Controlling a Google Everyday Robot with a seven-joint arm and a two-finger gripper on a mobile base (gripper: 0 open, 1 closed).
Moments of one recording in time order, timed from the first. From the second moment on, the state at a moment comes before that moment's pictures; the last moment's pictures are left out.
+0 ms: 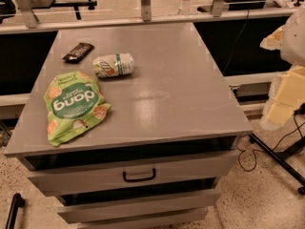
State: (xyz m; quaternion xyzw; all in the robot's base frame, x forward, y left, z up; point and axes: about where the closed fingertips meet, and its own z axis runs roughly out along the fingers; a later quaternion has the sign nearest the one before) arm 0.440 -0.216 0.978 -0.60 0.78 -0.04 0.16
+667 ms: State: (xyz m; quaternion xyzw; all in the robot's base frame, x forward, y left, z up) arm 0.509 -0.170 0.978 -0.64 0.74 -0.03 0.19
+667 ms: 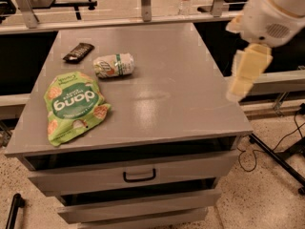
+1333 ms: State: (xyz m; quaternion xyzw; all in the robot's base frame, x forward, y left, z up) arm 0.606 -0.083 0.974 -0.70 0.68 -0.01 0.21
